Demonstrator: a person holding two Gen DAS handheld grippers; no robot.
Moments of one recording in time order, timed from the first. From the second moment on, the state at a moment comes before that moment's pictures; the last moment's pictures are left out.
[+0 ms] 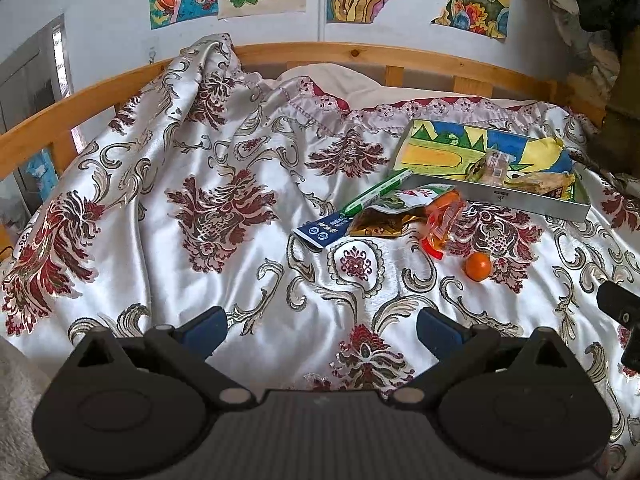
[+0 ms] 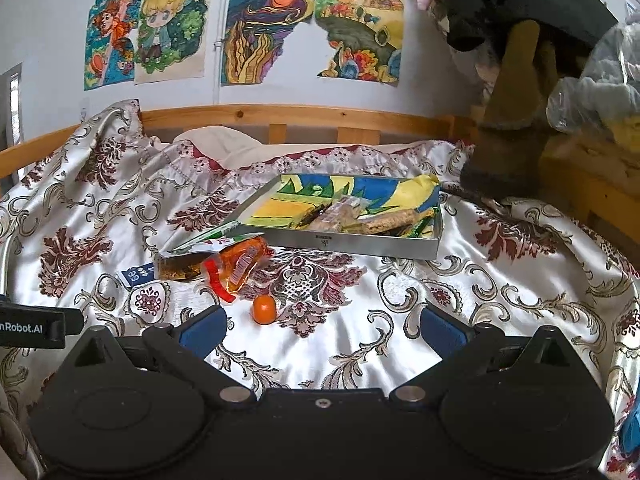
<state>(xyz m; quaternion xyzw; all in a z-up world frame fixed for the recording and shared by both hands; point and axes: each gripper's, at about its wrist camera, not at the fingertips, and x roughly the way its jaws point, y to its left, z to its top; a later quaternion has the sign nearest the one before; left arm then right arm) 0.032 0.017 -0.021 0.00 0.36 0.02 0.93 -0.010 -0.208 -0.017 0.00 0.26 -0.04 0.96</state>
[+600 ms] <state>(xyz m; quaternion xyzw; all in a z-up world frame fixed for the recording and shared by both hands) 0.075 0.001 -0.001 0.05 0.39 -0.03 0.92 0.007 -0.213 -0.016 0.01 0.29 -0.04 0.96</state>
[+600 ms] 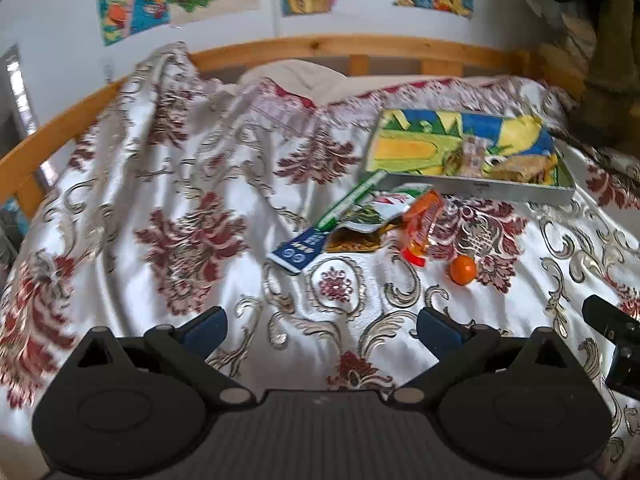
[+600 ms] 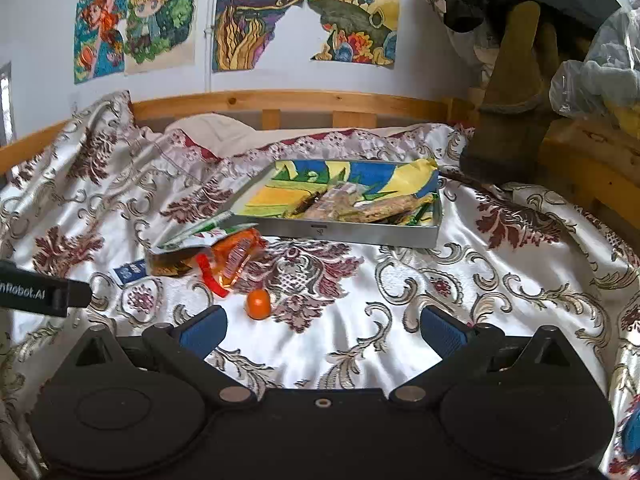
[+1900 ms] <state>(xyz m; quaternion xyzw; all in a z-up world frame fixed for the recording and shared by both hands) 0.239 -0.060 -0.072 0.02 0.37 -0.21 0.90 0.140 -0.197 -0.089 -0.05 0.38 0.12 0.91</state>
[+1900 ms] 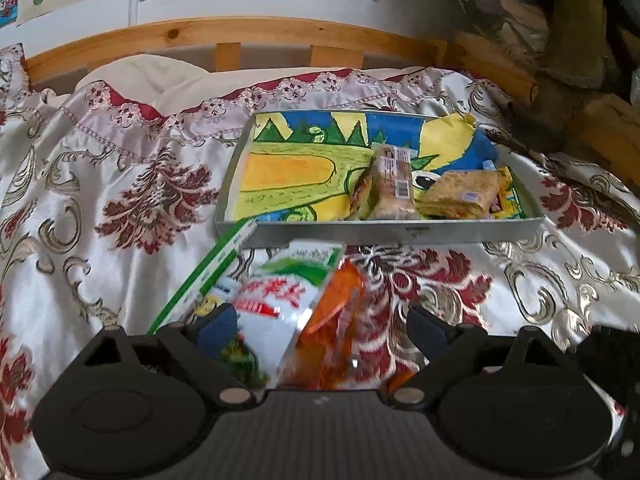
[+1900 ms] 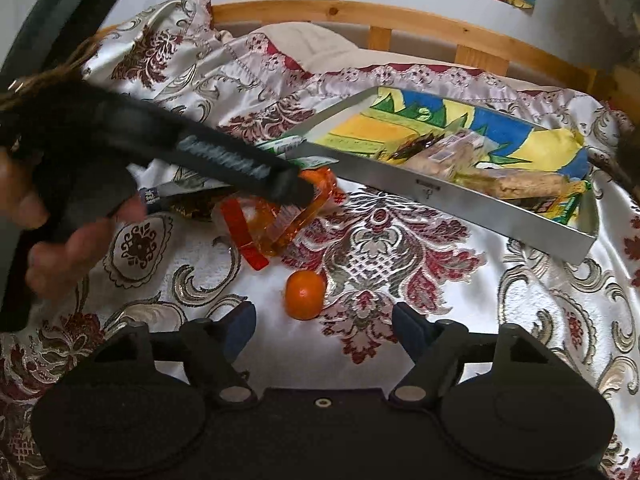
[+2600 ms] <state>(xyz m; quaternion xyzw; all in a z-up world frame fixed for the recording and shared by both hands) 0.226 -0.053 -0.059 -0.01 0.41 -0.28 0.87 0.167 -0.192 -0.116 -0.06 0.39 0.14 0.91</state>
